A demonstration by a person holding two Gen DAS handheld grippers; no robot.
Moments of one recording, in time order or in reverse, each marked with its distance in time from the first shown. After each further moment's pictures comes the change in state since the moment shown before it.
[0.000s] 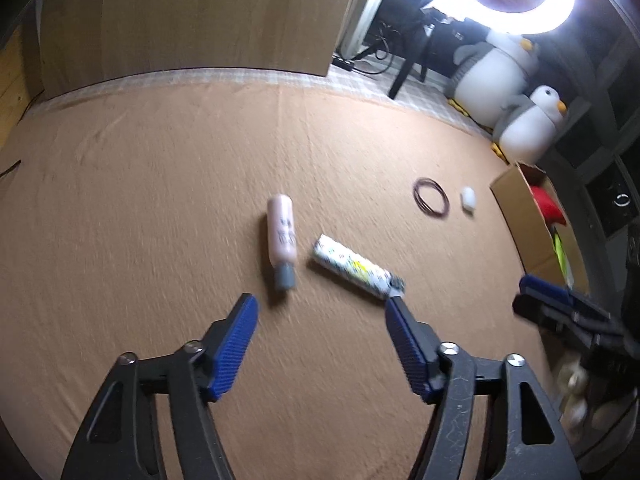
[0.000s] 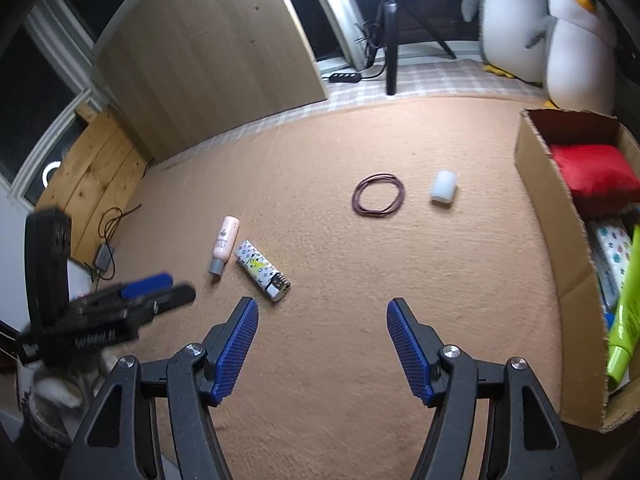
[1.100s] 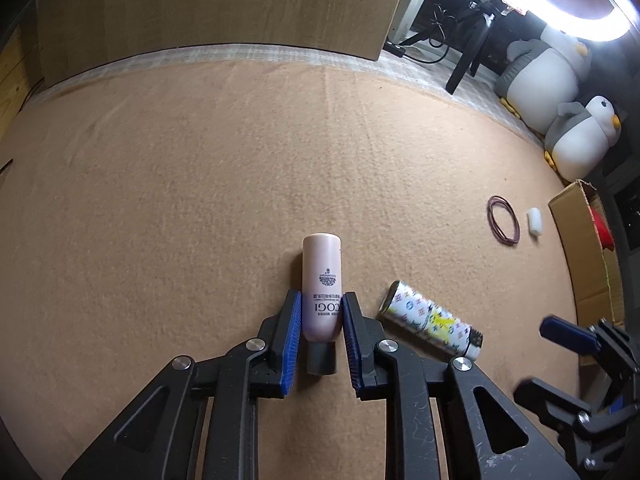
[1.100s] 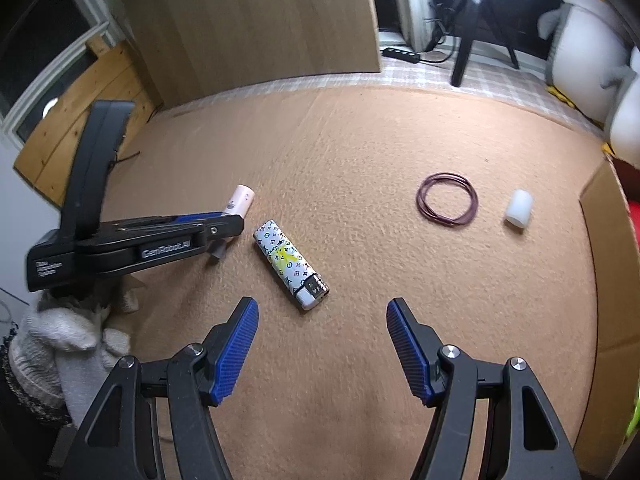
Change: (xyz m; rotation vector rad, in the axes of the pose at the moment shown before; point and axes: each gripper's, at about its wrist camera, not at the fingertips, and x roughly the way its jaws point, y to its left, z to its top) left arm 0.057 0.033 0.027 -0.043 0.048 0.080; right arm 0.055 0.050 0.010 -0.180 0.099 -0.043
